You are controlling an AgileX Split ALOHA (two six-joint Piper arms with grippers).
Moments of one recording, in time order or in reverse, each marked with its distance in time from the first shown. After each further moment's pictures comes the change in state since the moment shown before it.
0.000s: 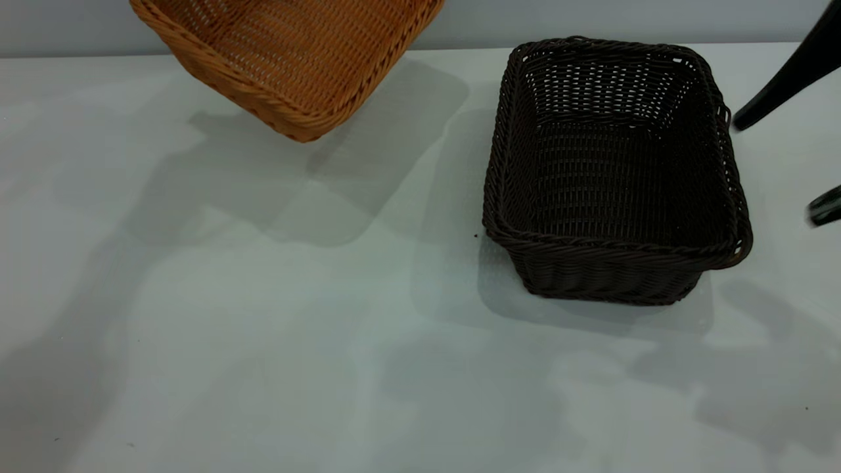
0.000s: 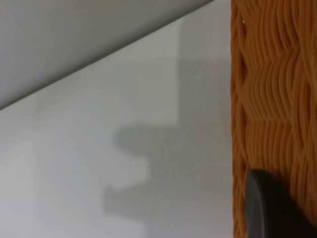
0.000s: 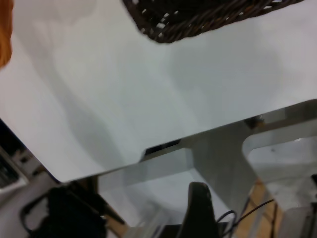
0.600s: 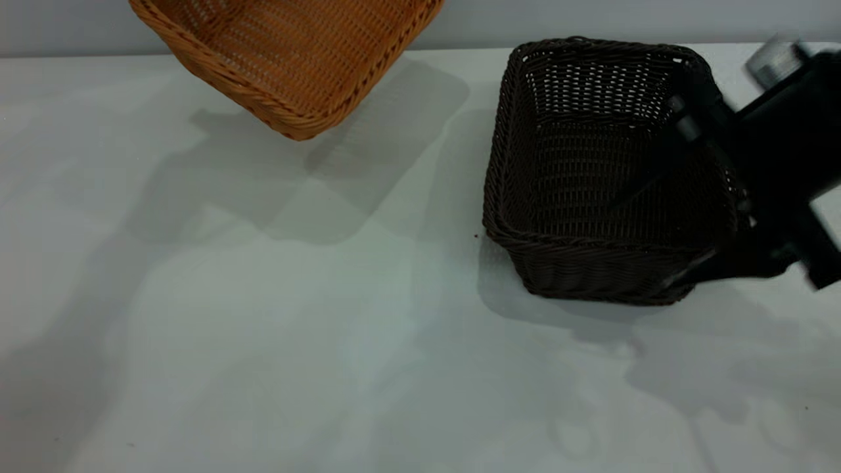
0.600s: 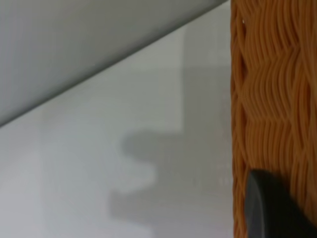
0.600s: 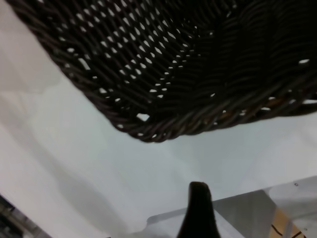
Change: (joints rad) left arm 0.000 0.000 0.000 0.000 -0.021 0.035; right arm 0.217 0.354 -0.007 0.389 -0.336 -0.209
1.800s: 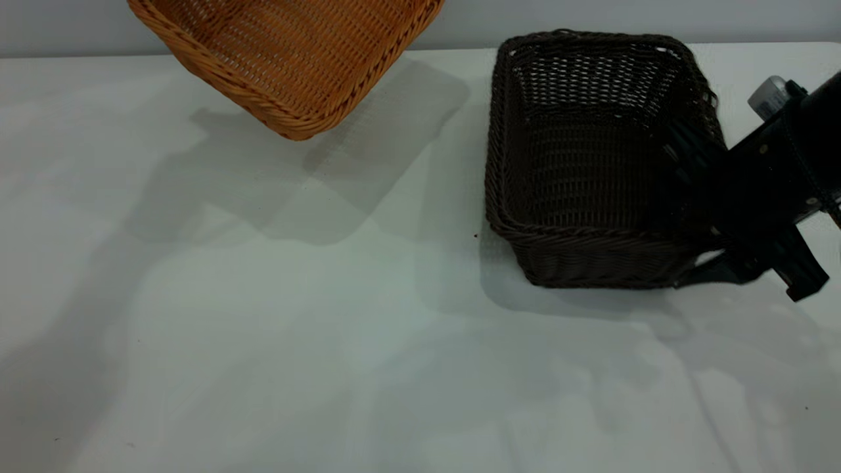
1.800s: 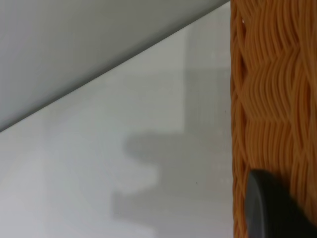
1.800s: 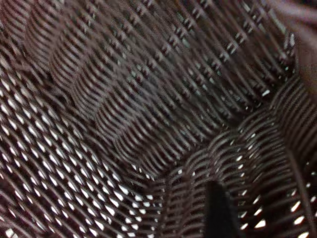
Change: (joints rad) left arm 0.000 0.000 0.000 0.000 -0.002 0.011; right arm 0.025 0.162 -0.053 0.349 -0.325 -0.312
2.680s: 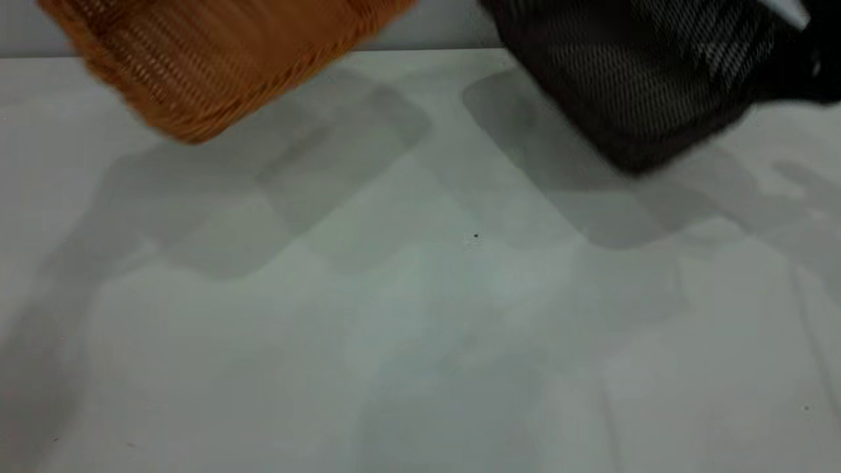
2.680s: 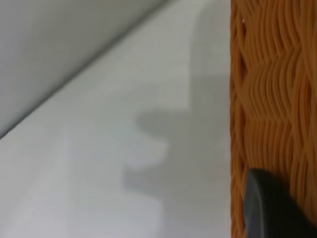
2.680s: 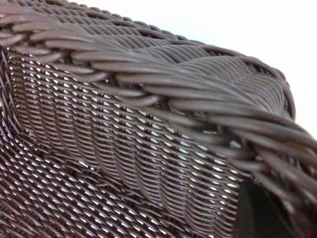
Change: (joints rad) left arm 0.083 -0.079 0.000 -0.057 0.229 0.353; right arm -0.387 0.018 -0.291 -0.013 0.238 -0.324
